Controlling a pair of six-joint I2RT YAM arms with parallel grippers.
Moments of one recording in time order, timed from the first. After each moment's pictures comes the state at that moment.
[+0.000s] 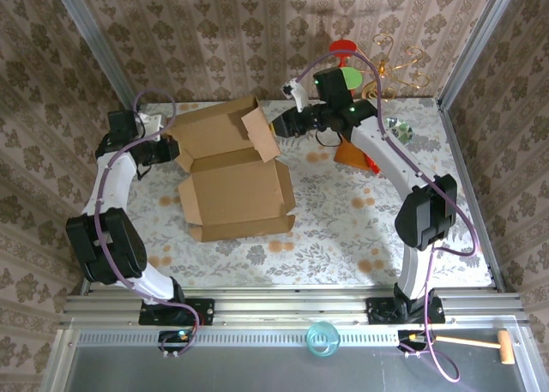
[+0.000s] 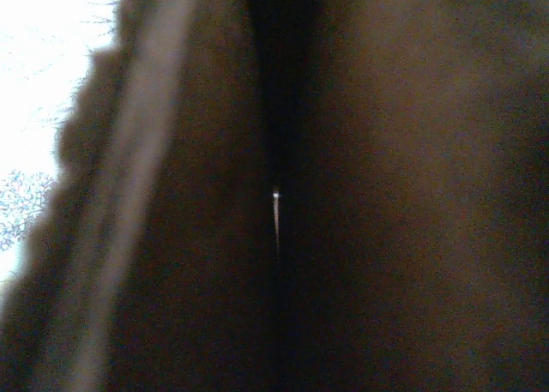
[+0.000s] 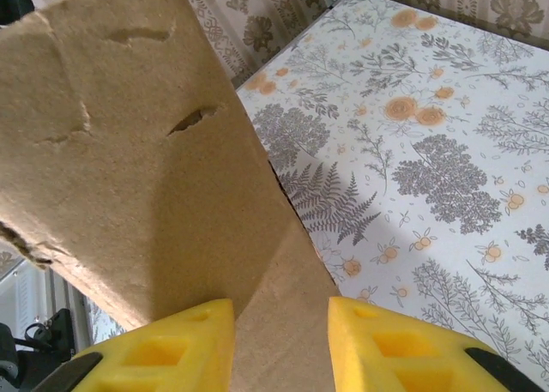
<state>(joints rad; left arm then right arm) 0.16 1.56 1.30 -0.63 0.52 0.06 0.43 1.89 1.87 -0.60 -0.64 0.04</state>
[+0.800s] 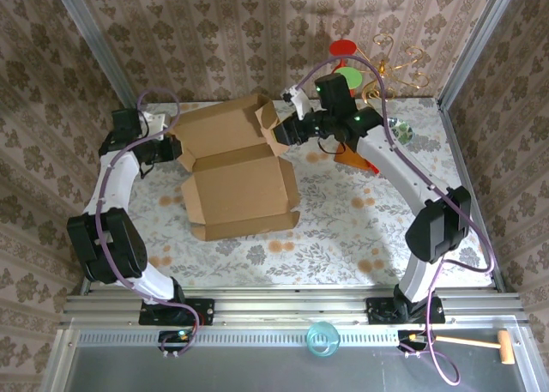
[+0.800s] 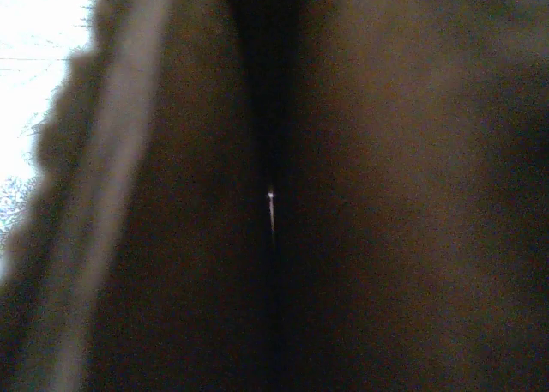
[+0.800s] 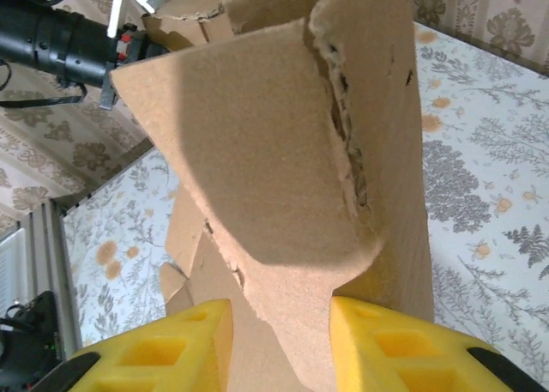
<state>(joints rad) 0.13 1.56 1.30 -0.63 0.49 0.06 0.46 1.79 1.78 -0.59 -0.56 -0.01</state>
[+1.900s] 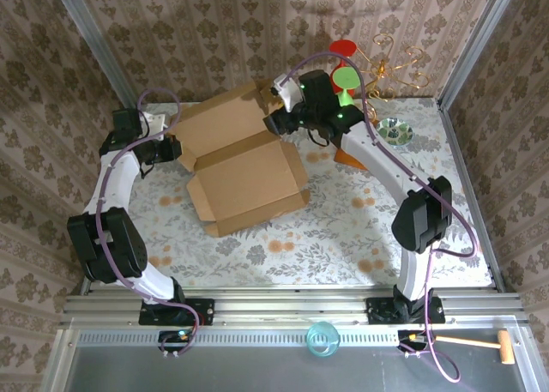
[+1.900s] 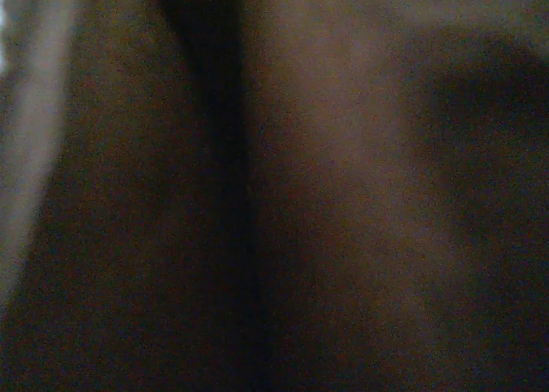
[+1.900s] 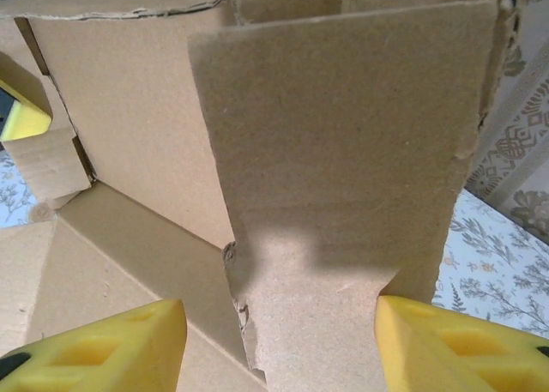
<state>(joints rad) 0.13 1.57 1.30 -0.63 0.47 0.06 0.49 1.90 1.87 -0.48 -0.25 -0.14</state>
